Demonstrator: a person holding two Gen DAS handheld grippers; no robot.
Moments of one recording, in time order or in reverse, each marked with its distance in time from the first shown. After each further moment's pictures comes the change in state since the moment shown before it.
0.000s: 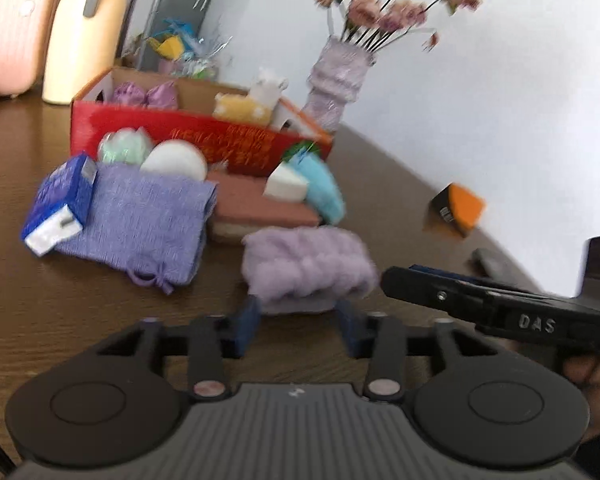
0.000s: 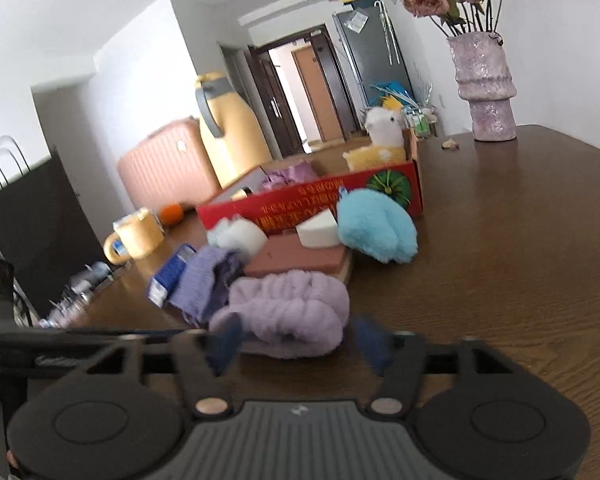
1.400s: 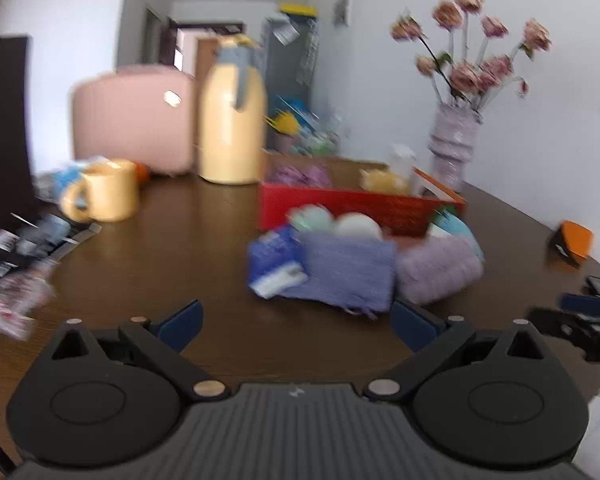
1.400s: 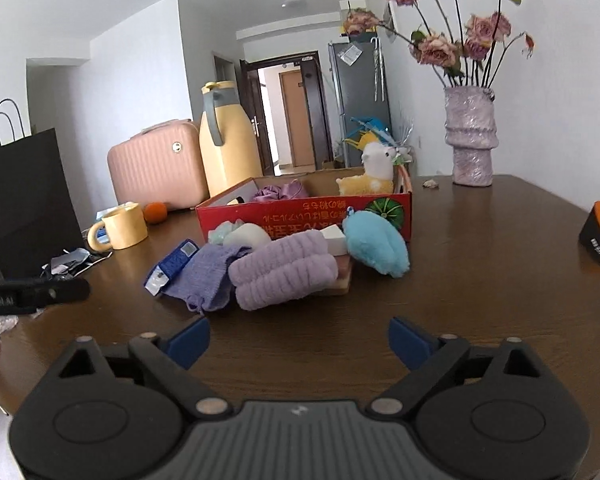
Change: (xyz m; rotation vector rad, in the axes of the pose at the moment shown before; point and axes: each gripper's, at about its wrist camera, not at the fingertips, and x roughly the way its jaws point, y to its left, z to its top) left arm -0.108 0.033 -0.018 0.056 -0.245 0.419; right arm -0.024 0.056 -0.025 -0.139 -0.063 -0.154
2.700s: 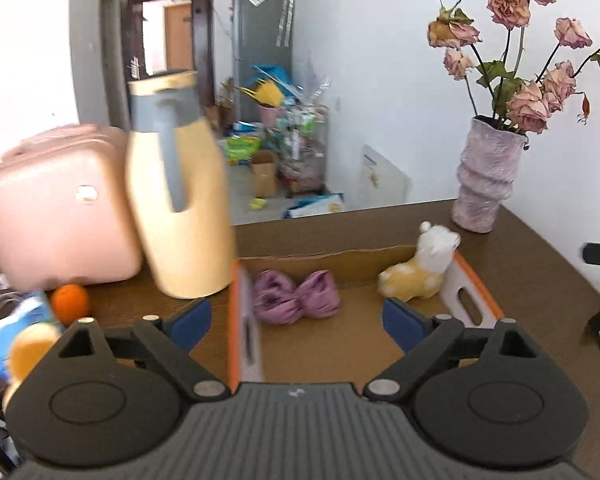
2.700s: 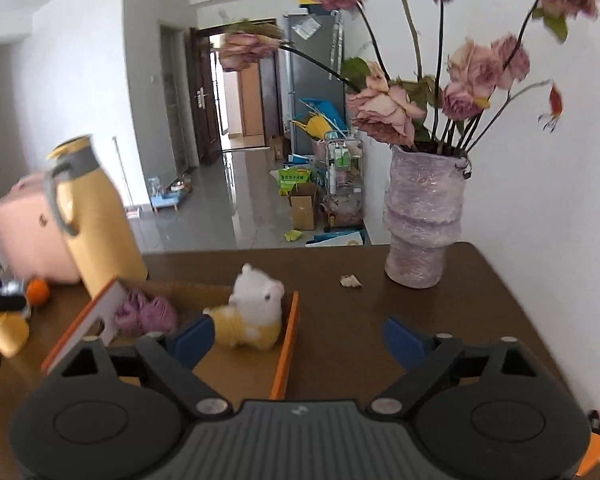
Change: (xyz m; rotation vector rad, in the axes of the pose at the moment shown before) left arm 0.226 -0.035 0.256 0.085 0.189 -0.043; right arm 0.155 -0.136 0.276 -0.040 0.119 -0.167
